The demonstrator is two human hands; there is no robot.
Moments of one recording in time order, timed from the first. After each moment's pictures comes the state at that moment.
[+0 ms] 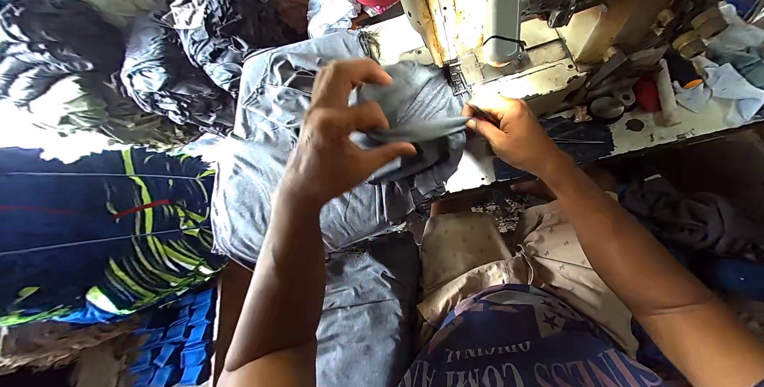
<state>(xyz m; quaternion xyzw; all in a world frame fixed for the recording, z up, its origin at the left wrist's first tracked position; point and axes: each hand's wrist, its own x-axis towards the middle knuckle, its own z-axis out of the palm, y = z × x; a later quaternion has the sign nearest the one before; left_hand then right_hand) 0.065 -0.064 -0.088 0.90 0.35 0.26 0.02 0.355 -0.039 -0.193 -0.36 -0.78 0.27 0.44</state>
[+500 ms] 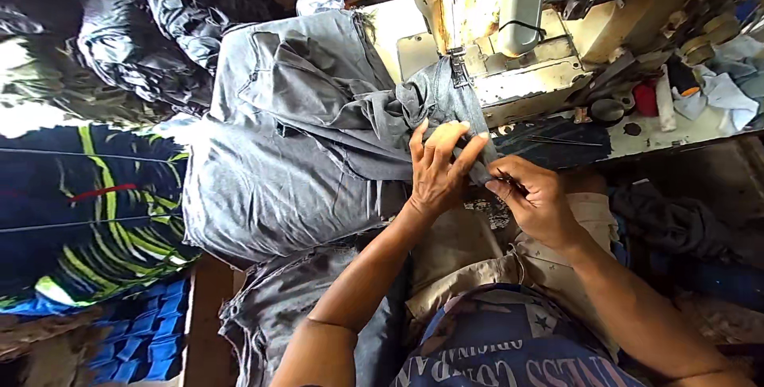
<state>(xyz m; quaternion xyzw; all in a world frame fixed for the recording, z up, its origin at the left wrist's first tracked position) 0.168 -0.083 -0.251 0.82 0.35 0.43 -0.14 0.369 -0.138 -0.222 -0.36 -0.72 0.33 0.50</state>
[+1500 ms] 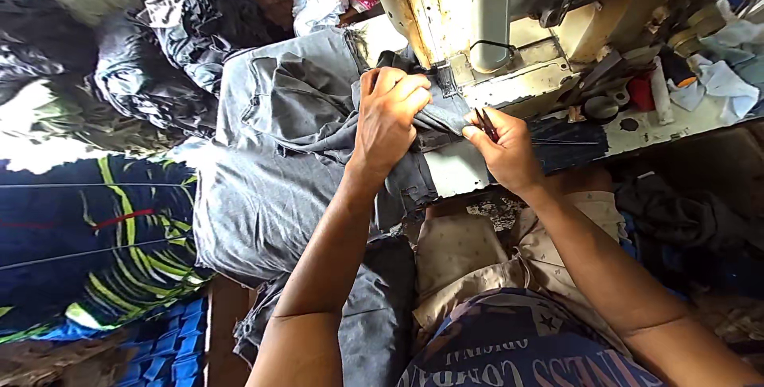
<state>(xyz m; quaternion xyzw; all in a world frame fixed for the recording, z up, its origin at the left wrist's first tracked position) 0.119 0.001 -0.163 0.88 0.37 0.25 -0.14 0.342 -0.069 -0.211 -0.42 -0.63 0.36 0.55</state>
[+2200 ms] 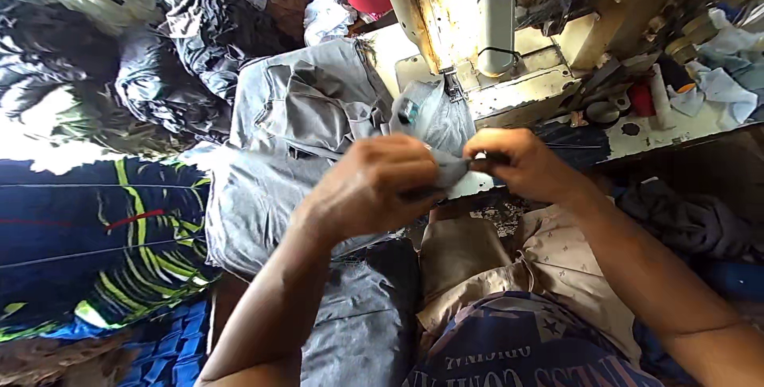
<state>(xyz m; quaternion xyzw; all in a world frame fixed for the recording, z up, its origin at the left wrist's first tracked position) 0.101 -0.088 -0.092 0.95 0.19 0.21 0.11 0.373 -0.074 -0.182 -0.27 -0.81 0.34 0.39</state>
